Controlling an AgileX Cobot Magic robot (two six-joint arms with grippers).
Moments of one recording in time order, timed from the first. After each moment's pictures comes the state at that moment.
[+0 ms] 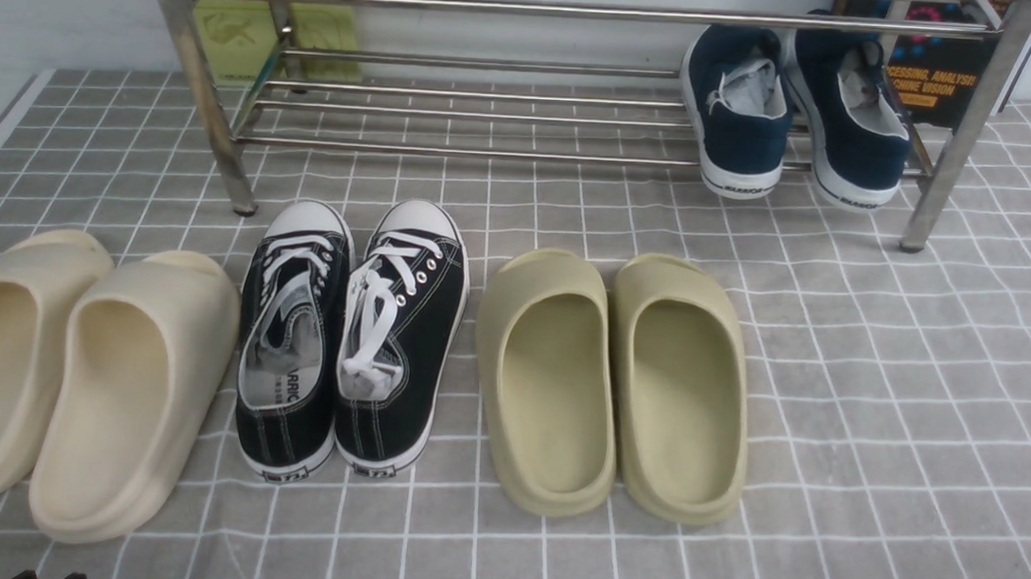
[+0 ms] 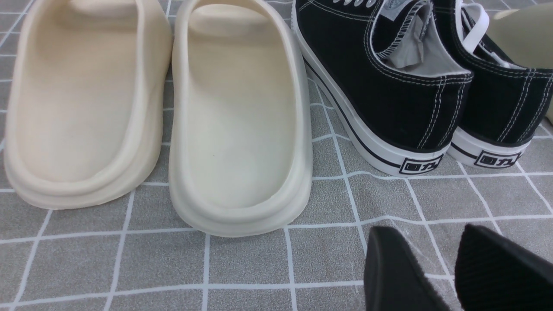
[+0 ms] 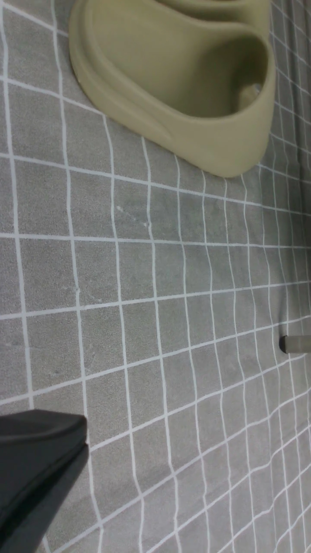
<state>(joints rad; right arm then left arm) -0.01 -0.01 0.02 0.09 0.38 0.02 -0.08 -0.01 0.03 -0.08 0.40 -0.03</state>
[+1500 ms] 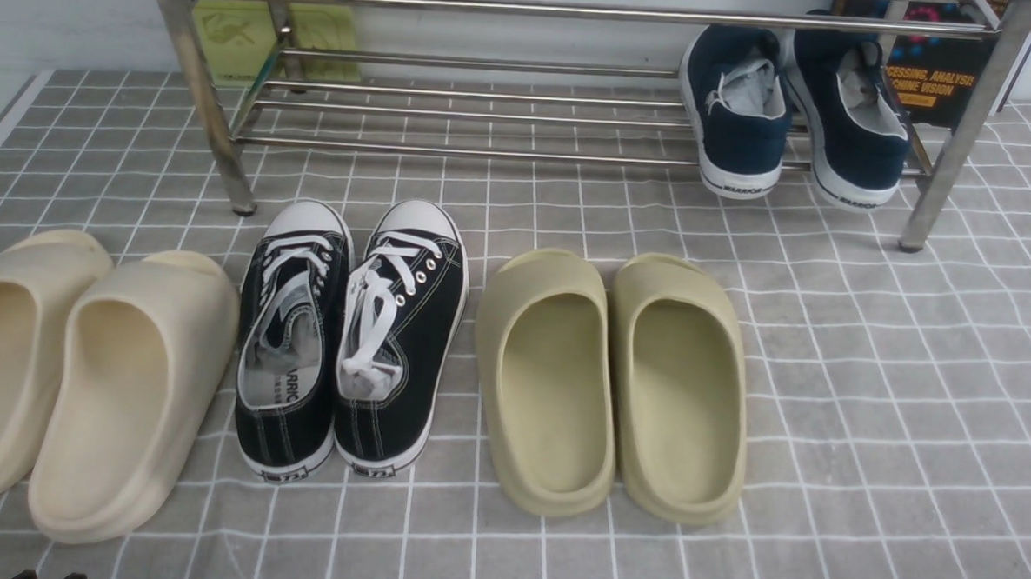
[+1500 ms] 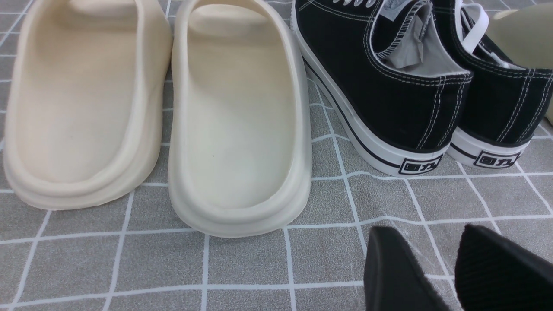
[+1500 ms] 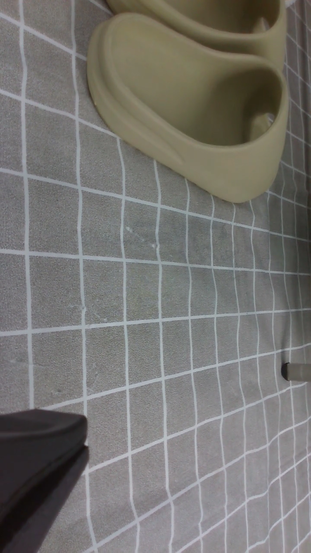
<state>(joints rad) 0.03 -0.01 0.02 0.08 0.39 0.02 -0.08 -0.01 0.03 -0.08 0.40 -0.03</state>
